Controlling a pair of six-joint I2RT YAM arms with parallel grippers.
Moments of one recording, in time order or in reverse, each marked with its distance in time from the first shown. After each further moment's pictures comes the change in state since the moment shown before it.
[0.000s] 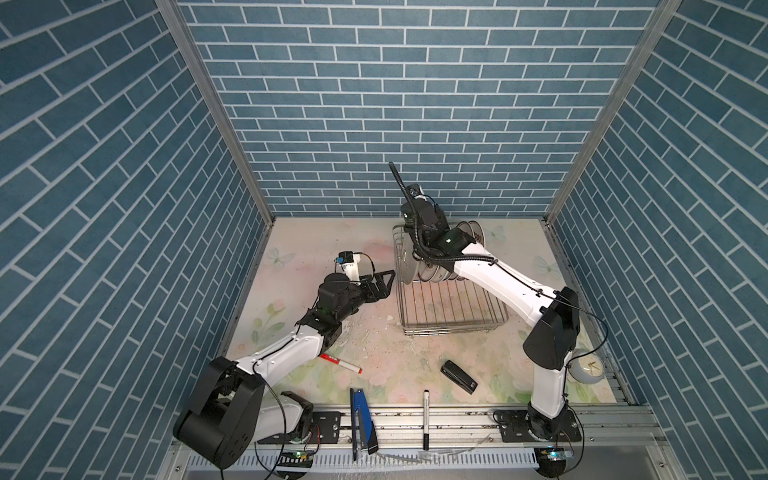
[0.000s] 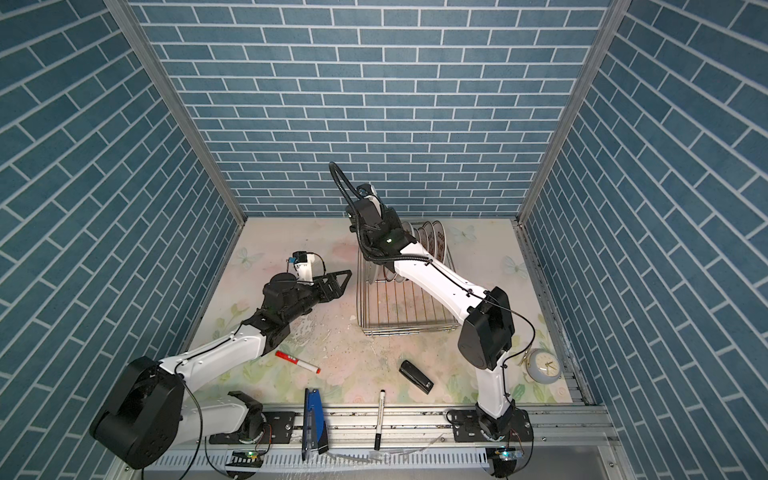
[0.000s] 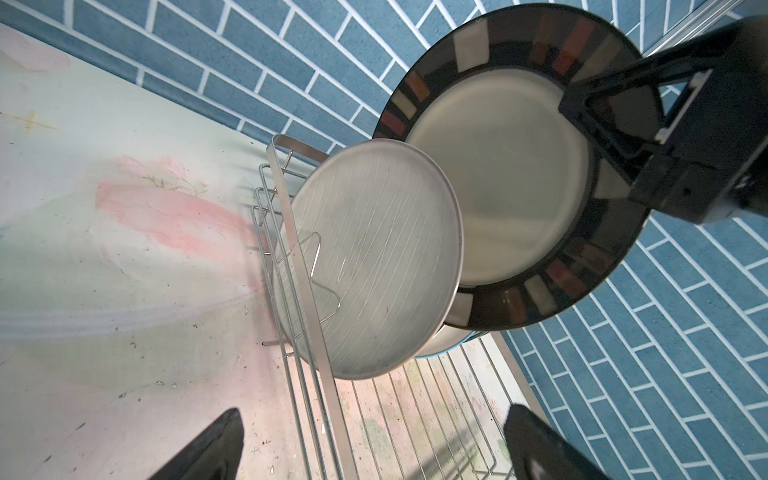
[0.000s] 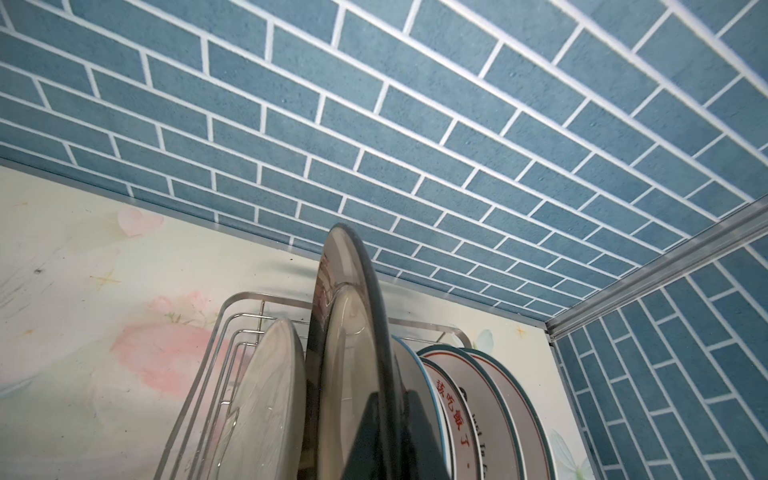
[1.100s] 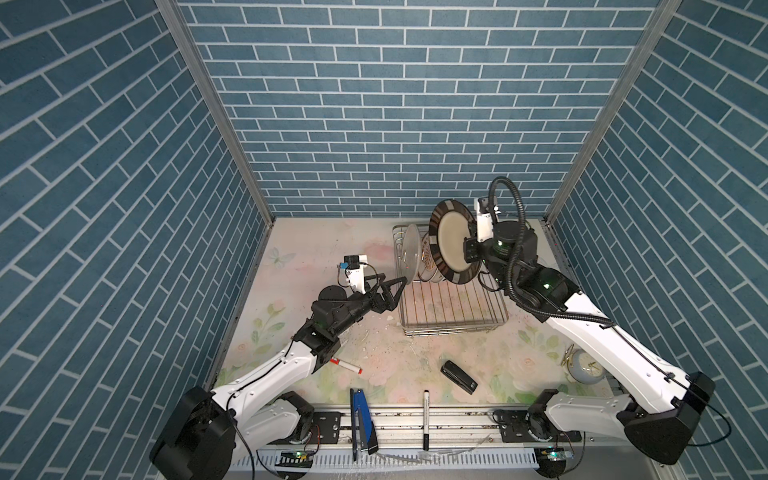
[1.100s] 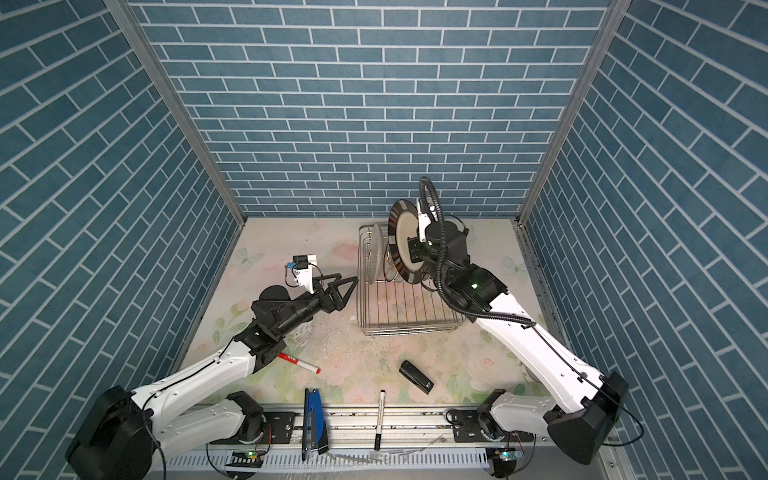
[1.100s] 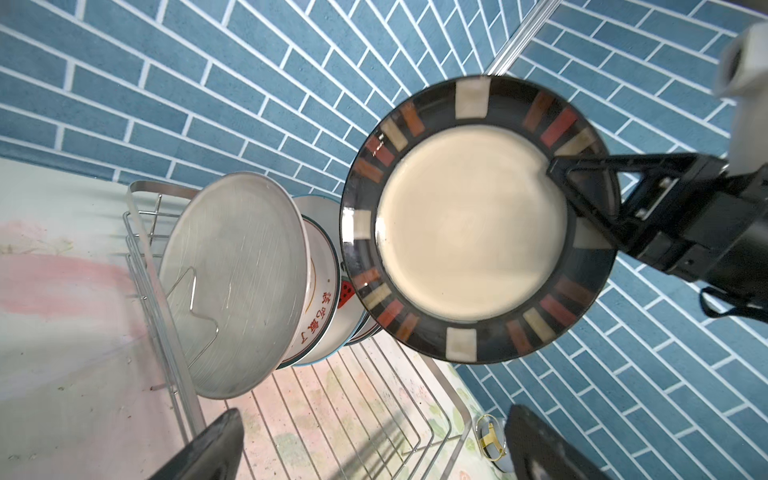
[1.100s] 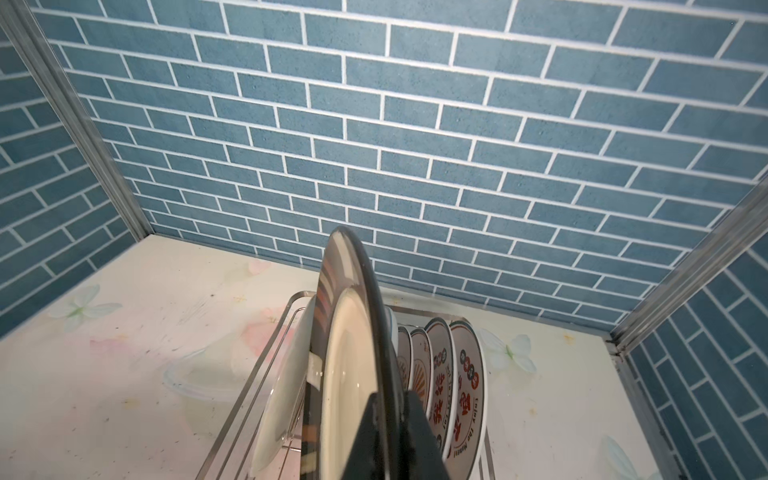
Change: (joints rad) left arm -0.128 -0.170 -0.044 0.090 0.032 0.032; right arm -0.144 -0.718 -0.600 0.132 -0.417 0.124
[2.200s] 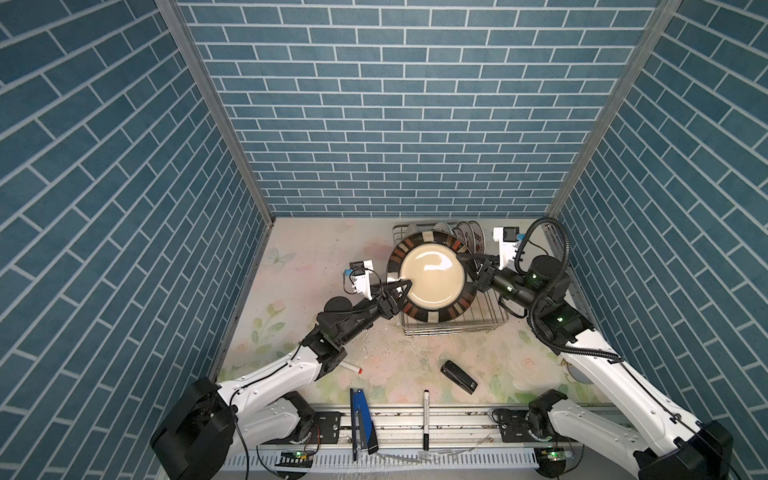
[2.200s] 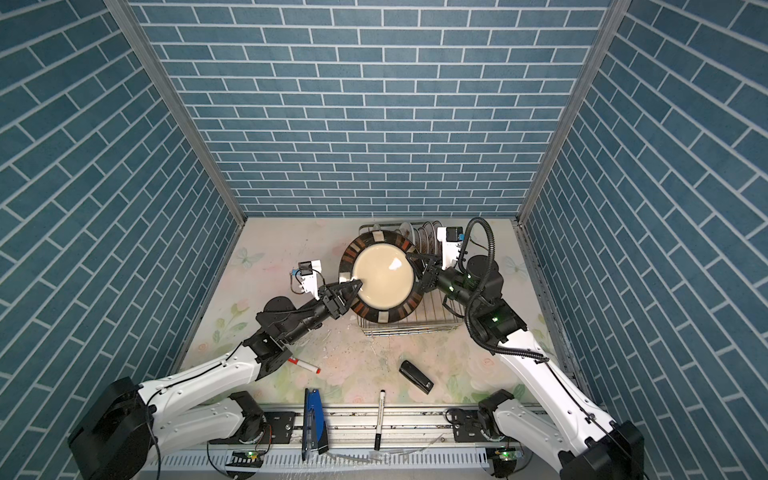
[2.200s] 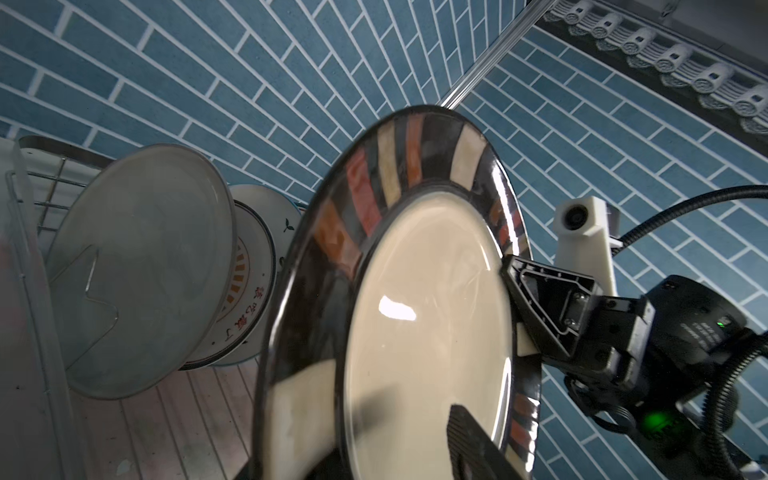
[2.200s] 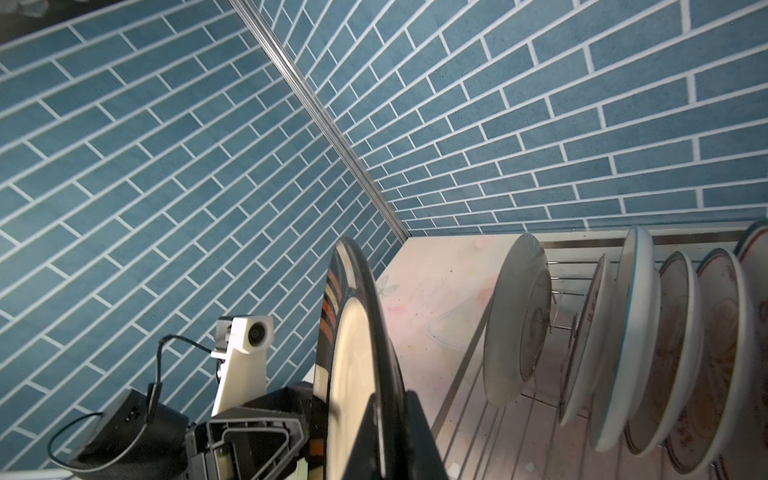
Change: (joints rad) left arm -0.127 0.013 -0.056 0.172 -0.072 -0.177; right arm -0.212 -0.219 -0.469 0.470 -0.827 0.531
